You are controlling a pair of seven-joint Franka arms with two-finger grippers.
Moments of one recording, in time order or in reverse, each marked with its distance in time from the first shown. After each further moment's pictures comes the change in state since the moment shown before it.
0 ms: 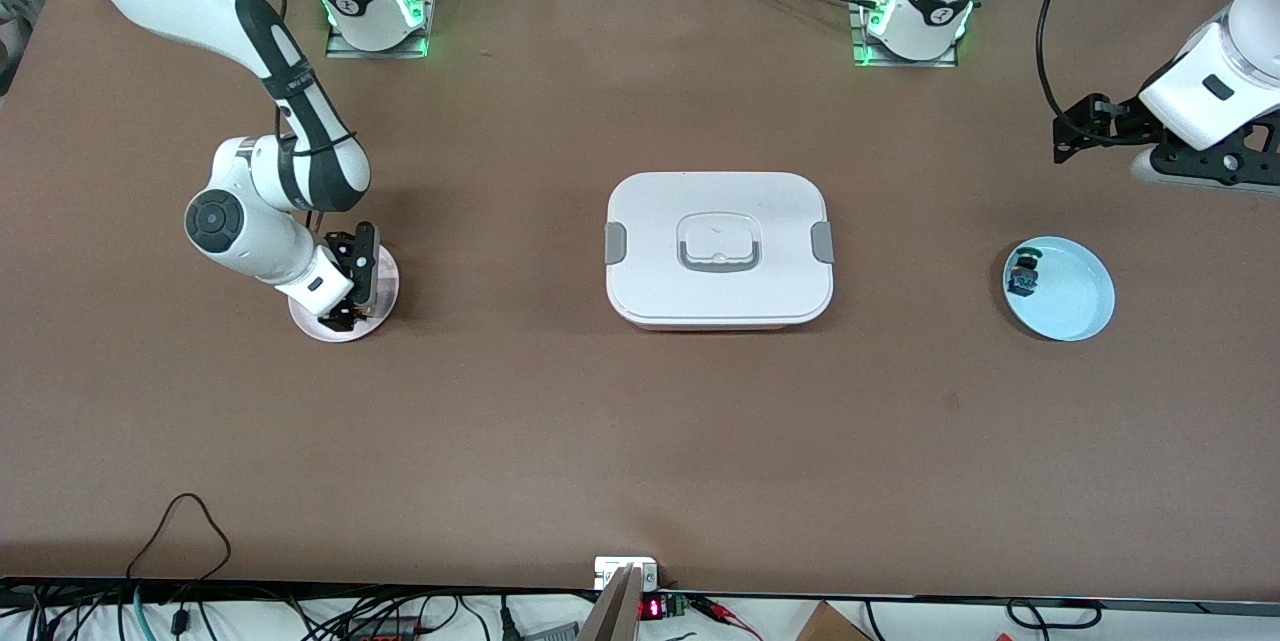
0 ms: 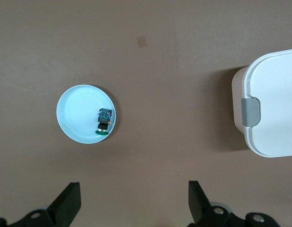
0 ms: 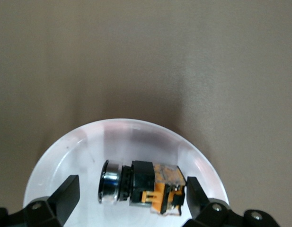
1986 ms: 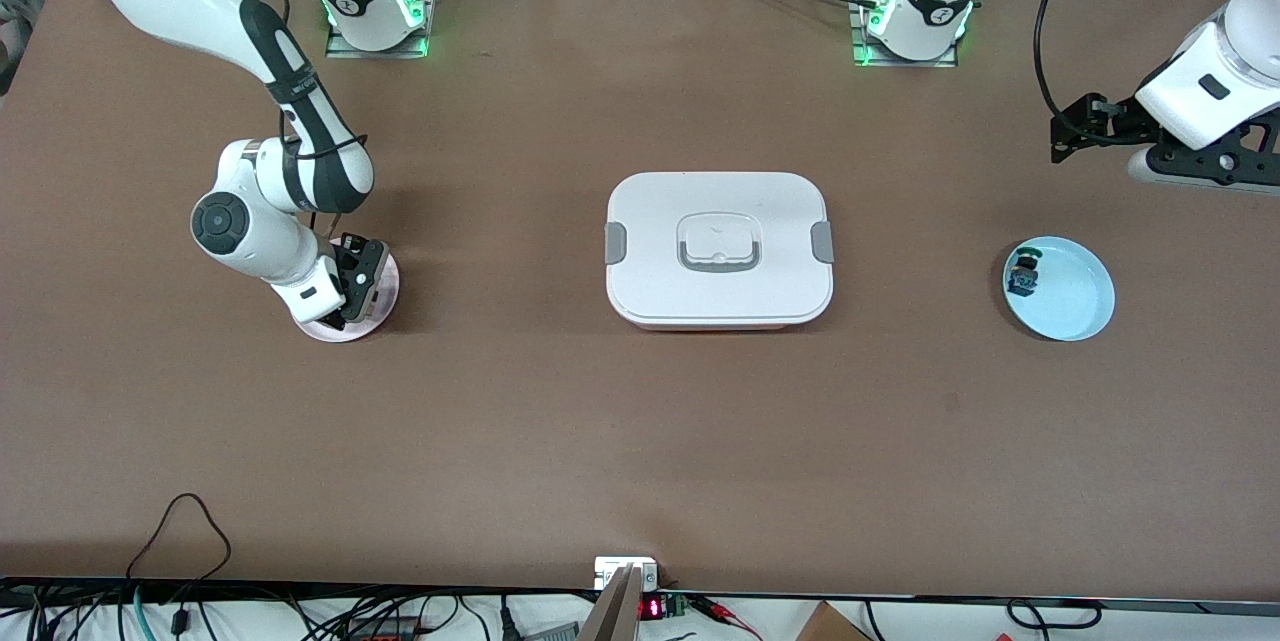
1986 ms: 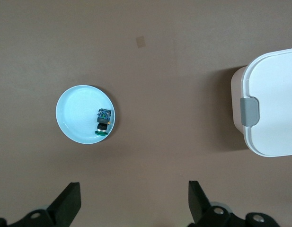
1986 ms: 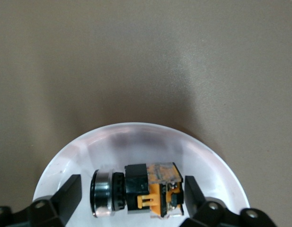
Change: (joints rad) left arm -0.001 0.000 -0.004 0.000 0.000 0.000 0.000; right arm 0.000 0.027 0.001 -0.004 0.001 0.041 0.250
